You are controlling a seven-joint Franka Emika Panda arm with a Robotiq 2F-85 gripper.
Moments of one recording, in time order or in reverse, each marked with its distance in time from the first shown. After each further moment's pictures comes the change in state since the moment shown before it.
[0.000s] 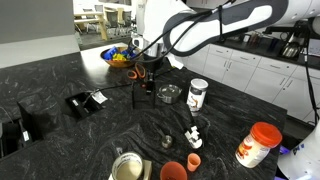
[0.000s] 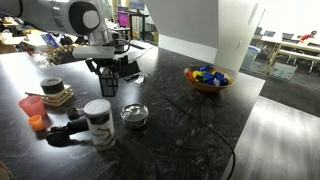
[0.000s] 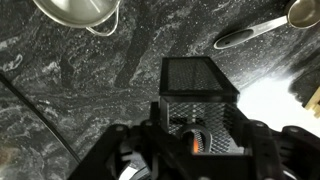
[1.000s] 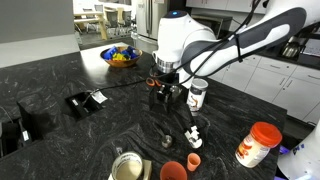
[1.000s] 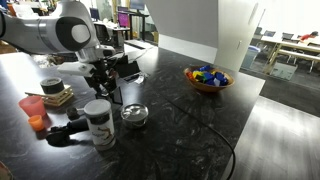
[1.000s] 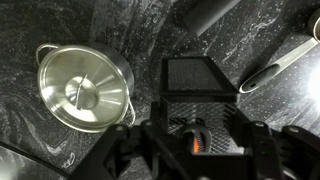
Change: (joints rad) arm 0.022 -0.124 -0.033 -0.287 -0.144 0.082 0.505
